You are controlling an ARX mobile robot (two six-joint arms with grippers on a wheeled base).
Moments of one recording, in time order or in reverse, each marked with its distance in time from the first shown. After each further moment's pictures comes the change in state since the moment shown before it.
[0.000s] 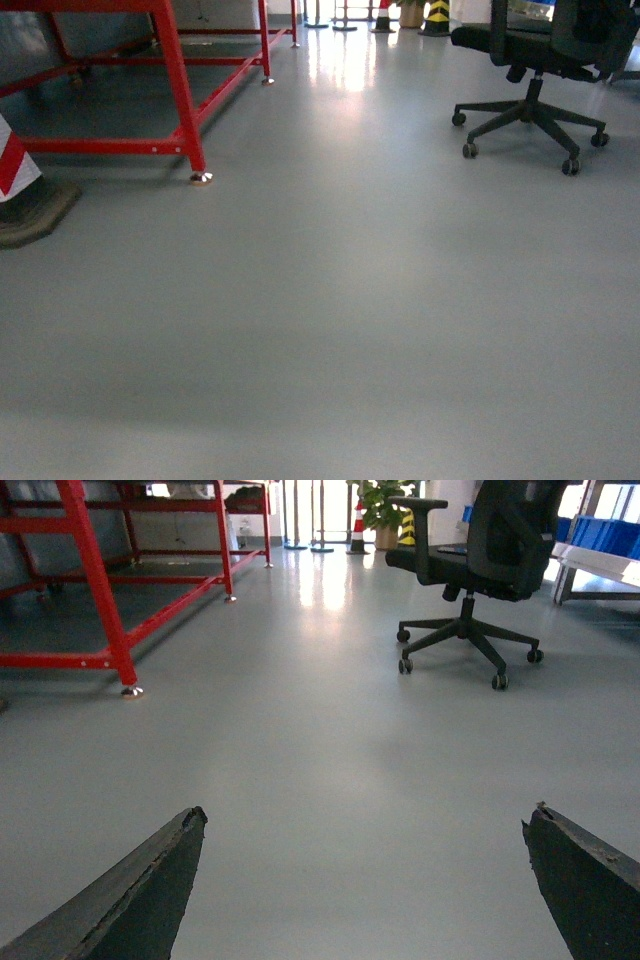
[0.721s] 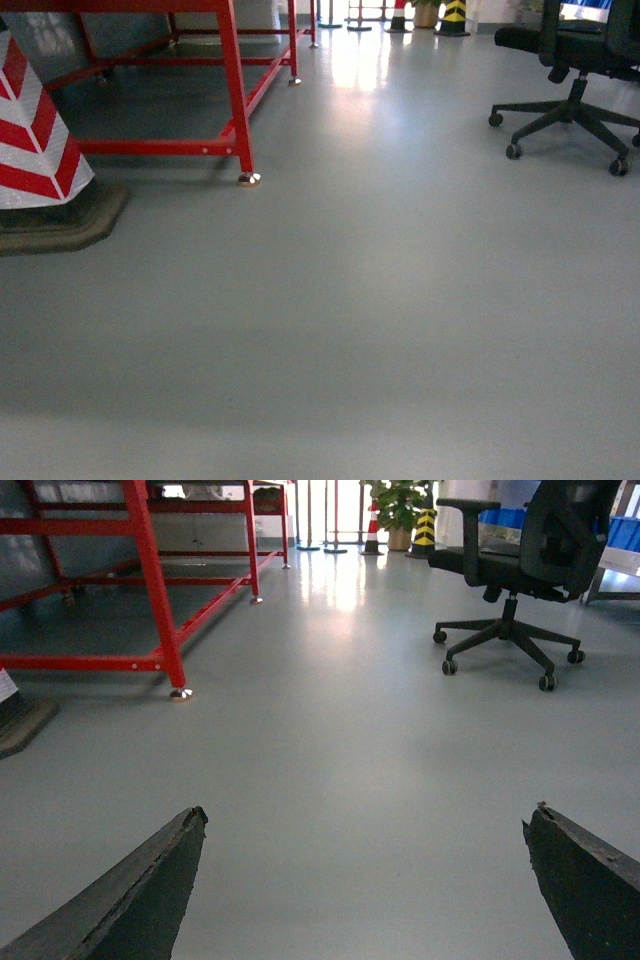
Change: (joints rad) left arm 0.000 0.000 0.000 0.000 0.001 0.000; right arm 0.000 0.000 0.000 0.001 0.000 0.000
